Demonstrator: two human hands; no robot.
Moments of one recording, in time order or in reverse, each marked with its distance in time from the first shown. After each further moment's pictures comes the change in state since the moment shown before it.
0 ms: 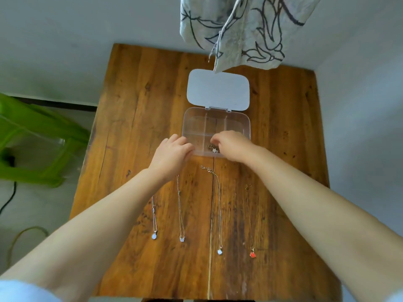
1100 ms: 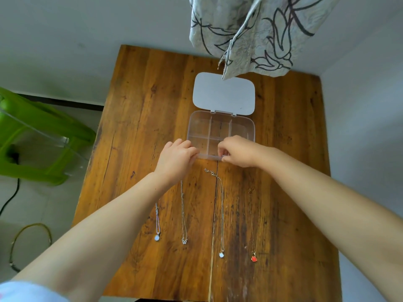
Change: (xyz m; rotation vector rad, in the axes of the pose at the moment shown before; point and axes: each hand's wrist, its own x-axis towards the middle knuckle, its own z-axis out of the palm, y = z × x) left_hand -0.002 0.001 0.004 0.020 0.028 -0.046; right_hand -0.009 0.005 -0.014 -0.040 -0.135 -0.192
